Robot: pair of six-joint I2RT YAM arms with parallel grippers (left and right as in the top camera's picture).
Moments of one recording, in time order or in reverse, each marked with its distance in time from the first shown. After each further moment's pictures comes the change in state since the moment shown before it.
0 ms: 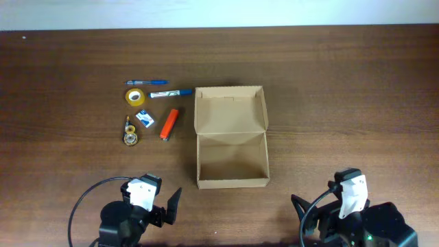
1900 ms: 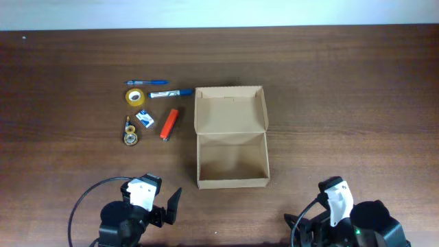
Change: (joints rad) left arm 0.000 0.000 0.000 0.000 0.000 0.000; right arm 0.001 0.016 -0.028 -0.112 -0.161 -0.040
